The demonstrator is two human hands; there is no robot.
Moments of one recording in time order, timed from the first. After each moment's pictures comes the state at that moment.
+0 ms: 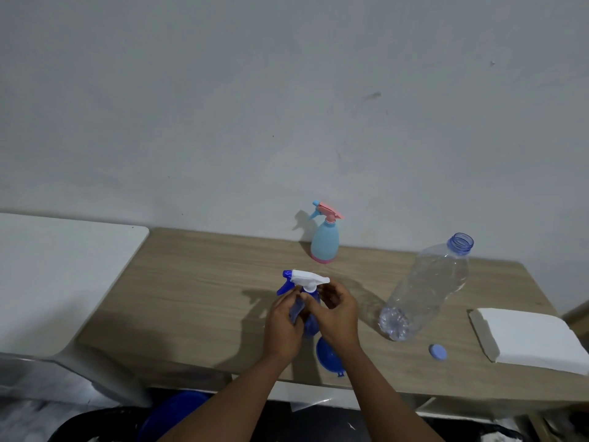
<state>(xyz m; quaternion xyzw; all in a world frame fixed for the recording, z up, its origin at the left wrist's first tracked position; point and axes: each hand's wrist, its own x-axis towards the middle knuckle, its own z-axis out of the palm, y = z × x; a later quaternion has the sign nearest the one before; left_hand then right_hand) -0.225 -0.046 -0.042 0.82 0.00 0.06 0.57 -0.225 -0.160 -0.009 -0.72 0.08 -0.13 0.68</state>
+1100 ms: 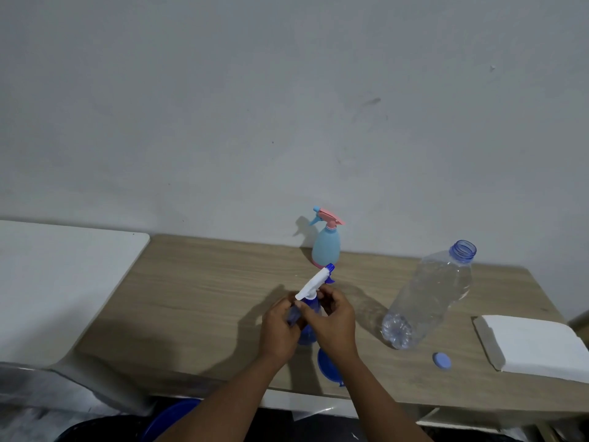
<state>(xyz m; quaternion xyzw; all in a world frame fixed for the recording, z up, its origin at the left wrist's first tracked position) -0.211 -0.038 -0.040 0.82 0.00 0.06 0.57 -0.221 -0.153 -0.010 -0.74 0.08 -0.13 0.65</state>
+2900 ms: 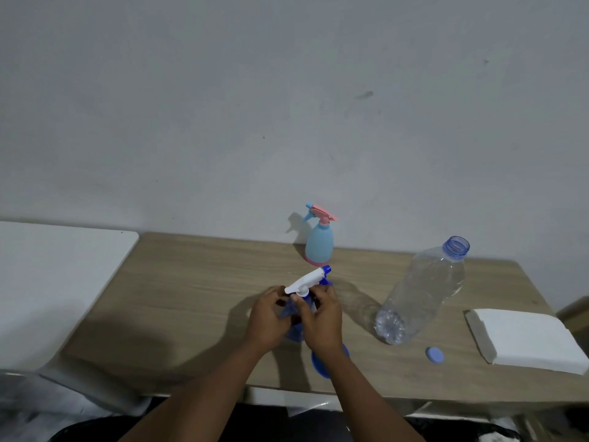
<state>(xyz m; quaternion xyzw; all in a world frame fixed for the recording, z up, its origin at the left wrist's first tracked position) -0.193 -0.023 -0.027 0.82 -0.06 0.03 0.57 -0.213 -0.145 -0.018 -0.80 0.05 -0.16 0.57</state>
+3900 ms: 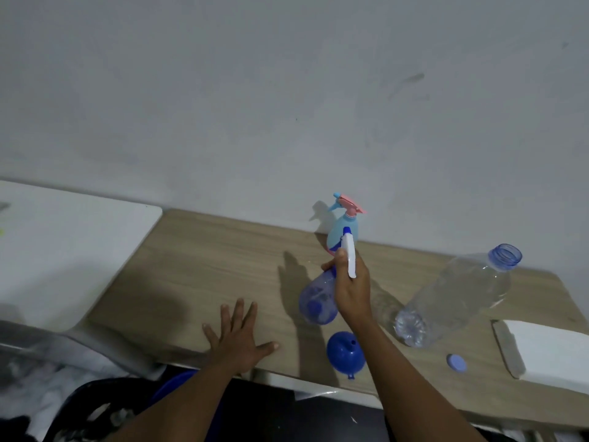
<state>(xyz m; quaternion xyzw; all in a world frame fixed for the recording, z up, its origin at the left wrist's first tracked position) -0.229 0.066 -0.099 0.95 0.06 -0.25 0.17 -0.175 -0.153 0.022 -0.76 0.07 -0.13 0.63</state>
